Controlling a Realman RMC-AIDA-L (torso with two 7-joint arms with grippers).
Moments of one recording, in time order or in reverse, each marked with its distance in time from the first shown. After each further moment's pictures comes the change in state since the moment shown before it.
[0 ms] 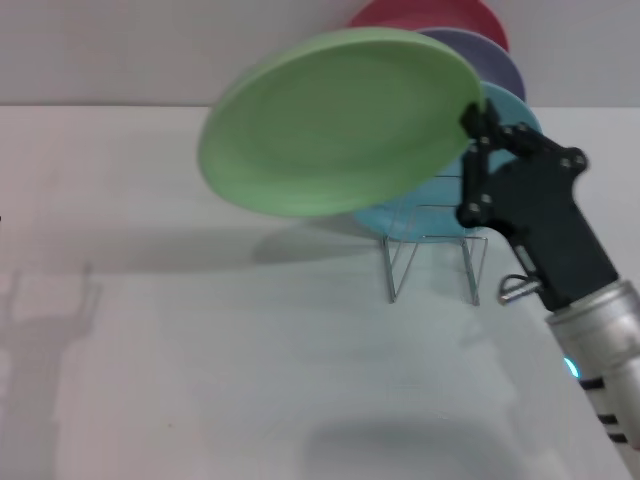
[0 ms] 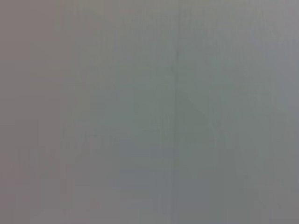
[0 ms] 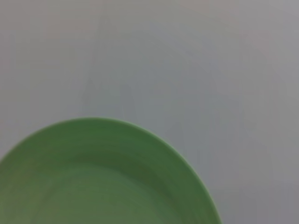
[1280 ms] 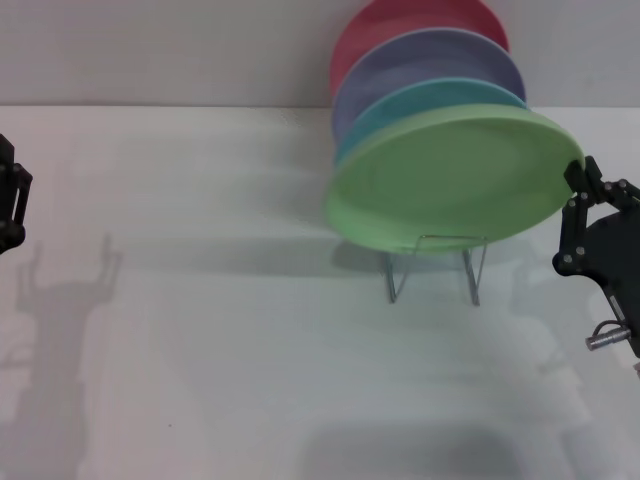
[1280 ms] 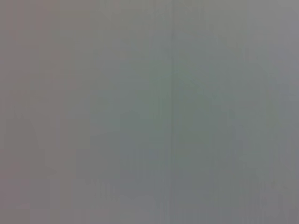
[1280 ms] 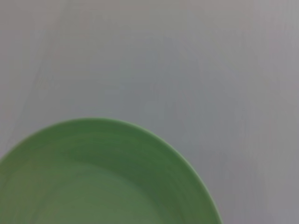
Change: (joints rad) left arm -0.055 0.005 -0.095 -0.105 0.006 -0.141 0.129; right arm -0.066 0.006 0.036 -0.243 0.013 -0.105 -0.019
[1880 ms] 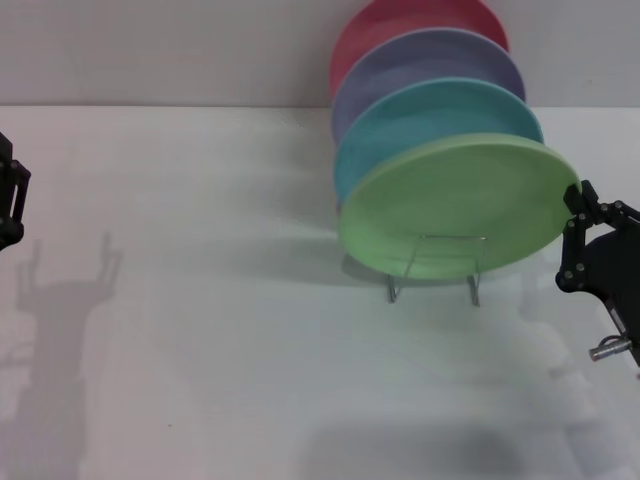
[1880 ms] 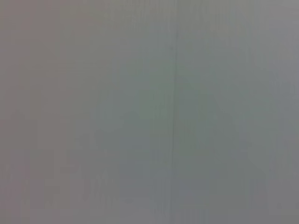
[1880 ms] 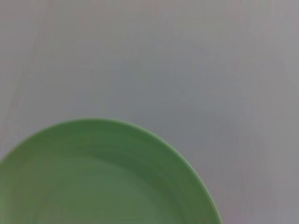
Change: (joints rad) left arm 0.002 0.006 -0.006 -0.021 -0.001 -0.009 -0.004; right arm 0.009 0.004 0.000 -0.063 0.014 0.063 0.027
